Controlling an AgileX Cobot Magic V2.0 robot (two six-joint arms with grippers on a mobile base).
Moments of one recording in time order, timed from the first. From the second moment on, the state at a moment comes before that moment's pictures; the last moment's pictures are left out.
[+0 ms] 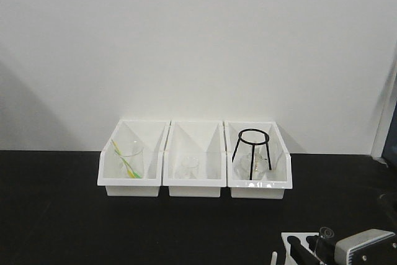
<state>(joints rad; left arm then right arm) 0.08 -0.01 0.03 0.05 0.29 -0.16 0.29 1.40 -0.30 -0.12 -0.78 0.10</state>
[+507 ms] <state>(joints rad) 0.08 -0.01 0.03 0.05 0.29 -0.16 0.29 1.49 -0.30 -0.12 -0.80 0.10</state>
